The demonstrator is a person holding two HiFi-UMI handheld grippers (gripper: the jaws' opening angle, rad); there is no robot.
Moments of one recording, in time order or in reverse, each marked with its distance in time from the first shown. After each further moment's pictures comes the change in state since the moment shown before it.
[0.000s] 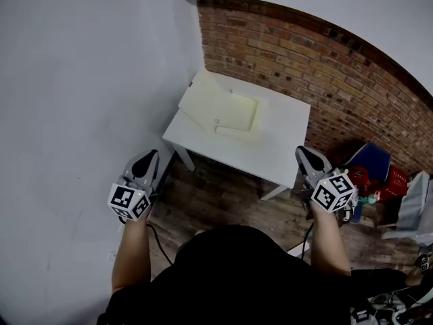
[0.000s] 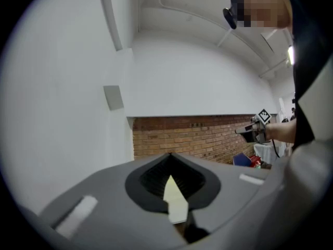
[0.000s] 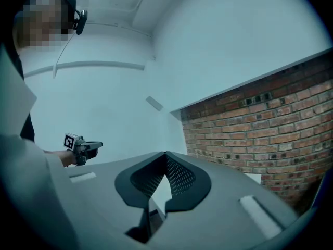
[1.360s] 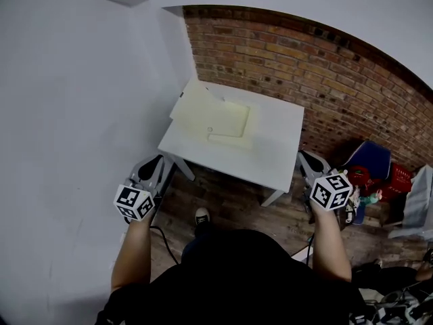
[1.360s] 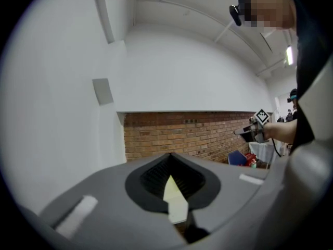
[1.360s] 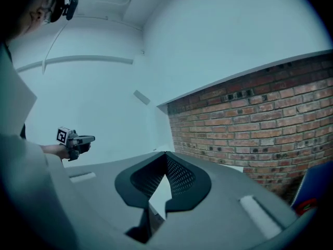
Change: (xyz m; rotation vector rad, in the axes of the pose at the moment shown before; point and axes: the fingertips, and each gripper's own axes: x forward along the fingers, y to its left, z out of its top) left arm 0.044 -0.038 -0.013 -0.003 0.044 -0.051; right arm -0.029 -0.066 -0.026 0.023 0.073 -0.115
